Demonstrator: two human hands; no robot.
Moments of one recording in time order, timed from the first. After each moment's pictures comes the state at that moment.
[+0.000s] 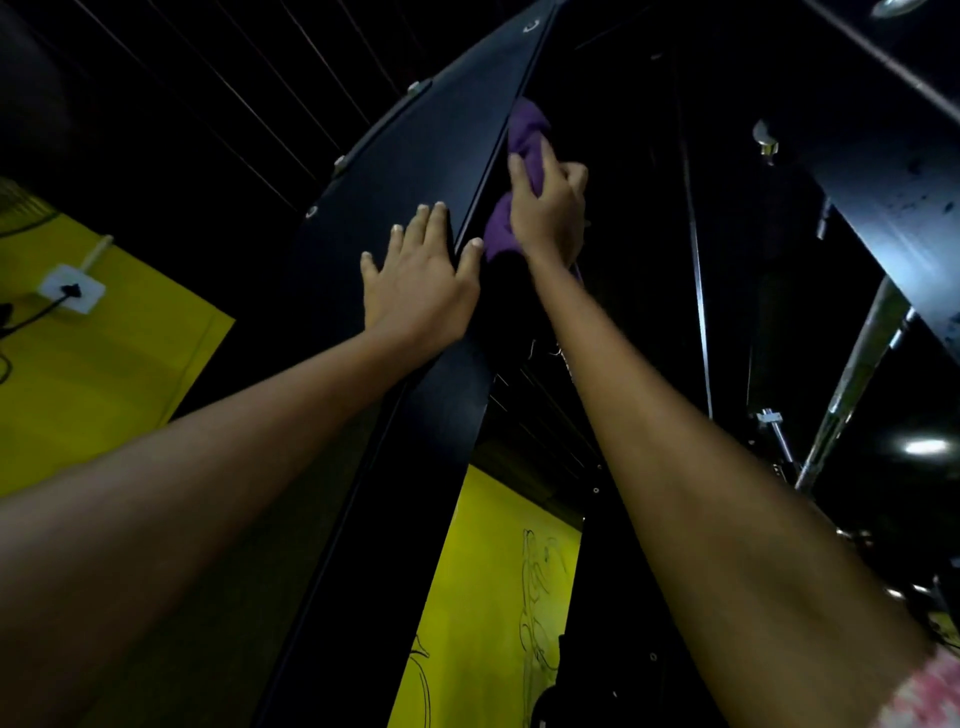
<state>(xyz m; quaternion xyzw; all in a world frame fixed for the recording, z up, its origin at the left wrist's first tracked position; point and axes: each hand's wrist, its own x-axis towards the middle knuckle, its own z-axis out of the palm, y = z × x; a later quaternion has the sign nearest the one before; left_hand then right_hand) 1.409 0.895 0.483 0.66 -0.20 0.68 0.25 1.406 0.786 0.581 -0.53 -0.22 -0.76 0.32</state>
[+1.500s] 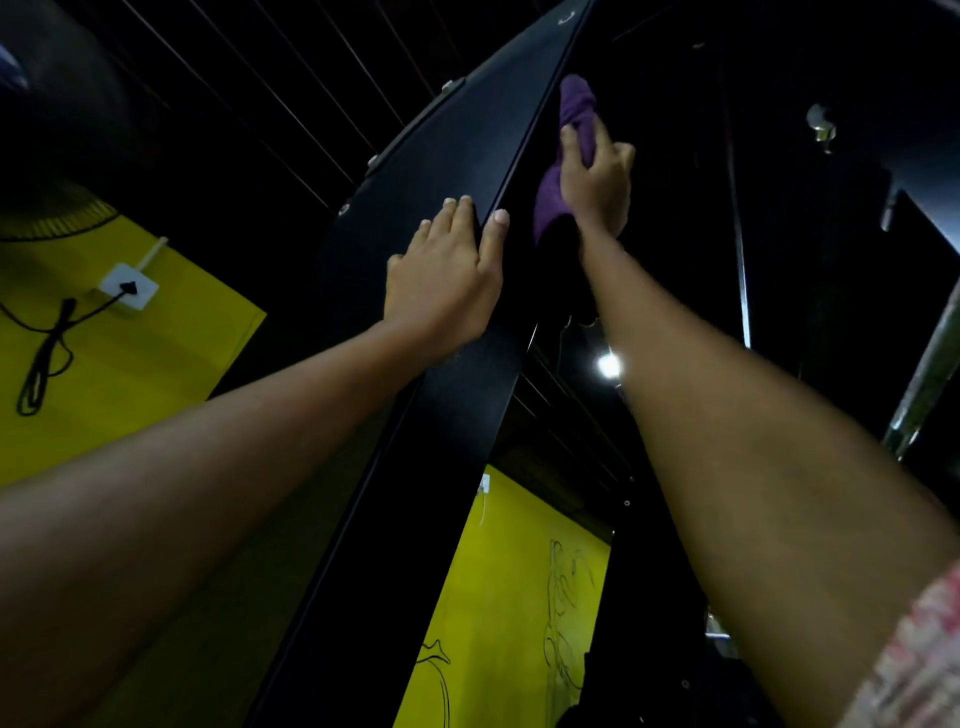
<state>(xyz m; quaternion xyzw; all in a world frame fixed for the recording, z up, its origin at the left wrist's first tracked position) 1.409 0.895 0.480 0.63 -0.22 0.69 0.26 1.409 0.769 0.618 -0.52 -0.22 -0.76 0.33</state>
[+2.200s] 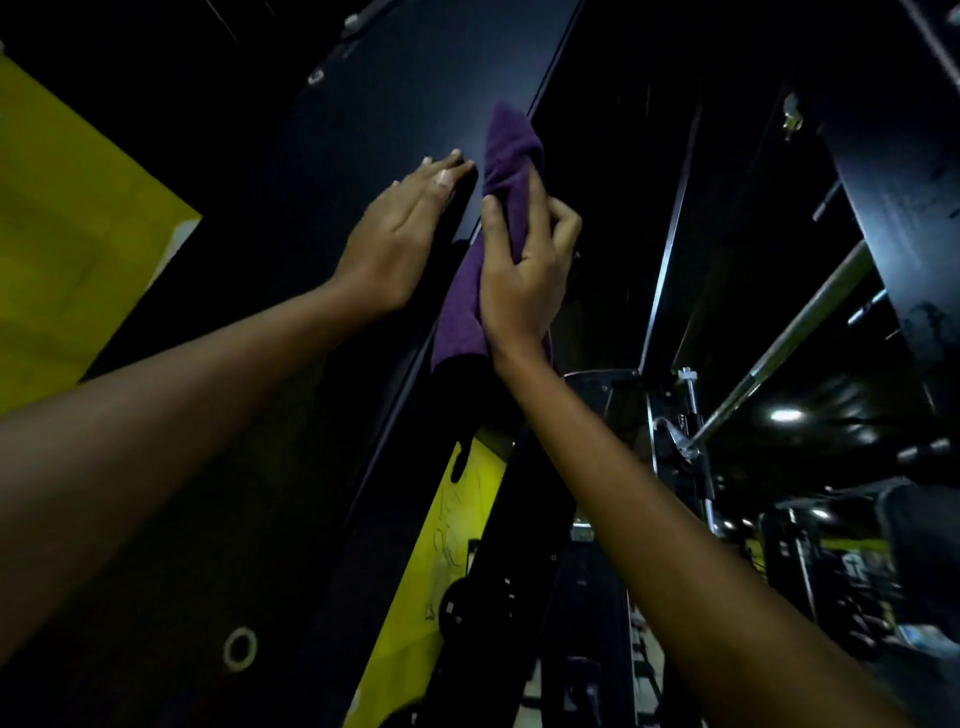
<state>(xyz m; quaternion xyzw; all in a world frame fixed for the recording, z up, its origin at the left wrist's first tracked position) 1.452 0.947 0.446 0.51 -0.50 0.56 0.41 1.440 0.839 0.435 -0.43 -0.30 -0.79 0.32</state>
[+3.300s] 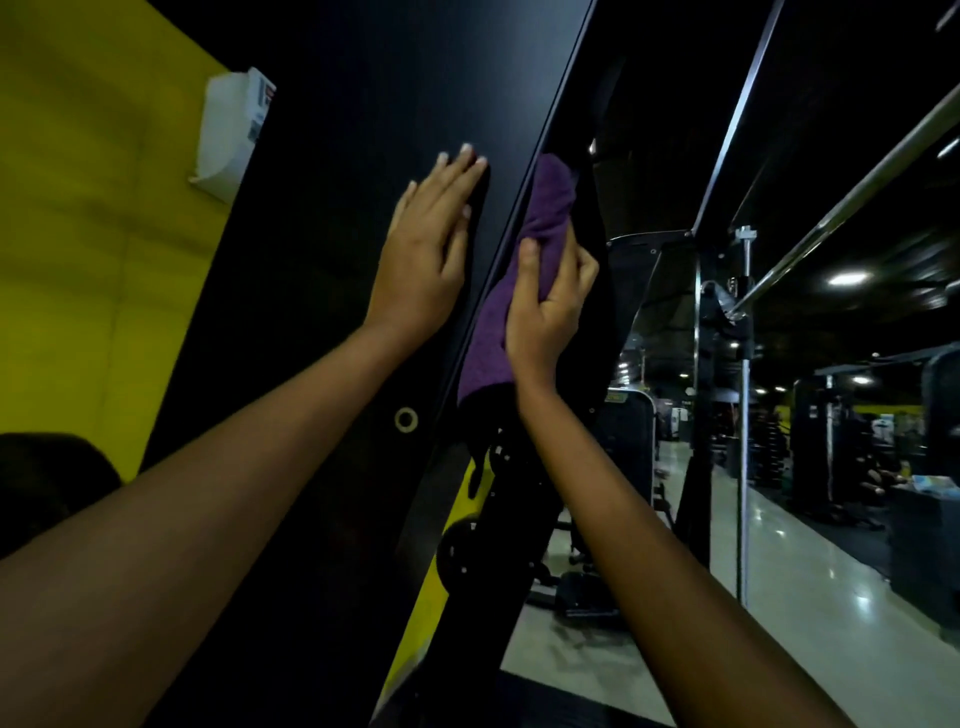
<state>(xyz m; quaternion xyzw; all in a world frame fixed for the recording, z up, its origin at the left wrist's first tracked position) 1.471 0.980 0.315 0.57 -0.43 0.61 0.34 1.457 0.882 0.290 -0.49 -0.19 -0.72 0.45</state>
